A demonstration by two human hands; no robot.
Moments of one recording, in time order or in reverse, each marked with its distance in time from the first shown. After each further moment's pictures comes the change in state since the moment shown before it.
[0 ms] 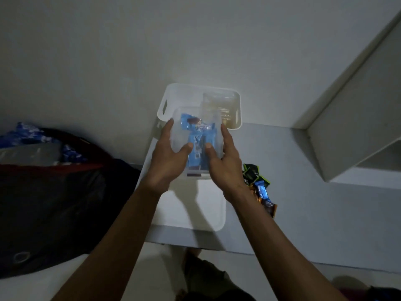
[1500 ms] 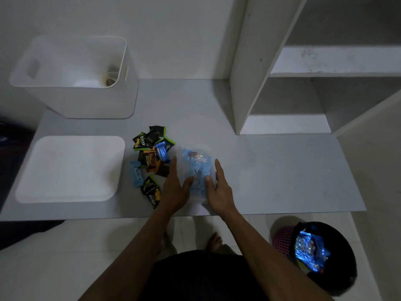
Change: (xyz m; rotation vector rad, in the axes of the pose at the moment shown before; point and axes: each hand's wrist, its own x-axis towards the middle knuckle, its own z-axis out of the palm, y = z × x) left_hand -0.169 -0.052 0.377 0.355 -0.316 -0.178; right_hand -0.071 0.256 -0.326 -0.136 -0.118 0.388
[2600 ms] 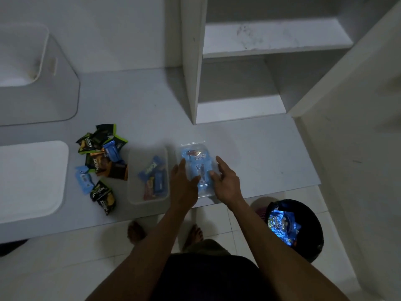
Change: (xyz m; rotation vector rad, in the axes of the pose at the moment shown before) left_hand -0.006 0.058 0.138 0.024 -0.020 0.054; right_hand 0.007 0.075 -0.121 -0.017 0.170 0.074
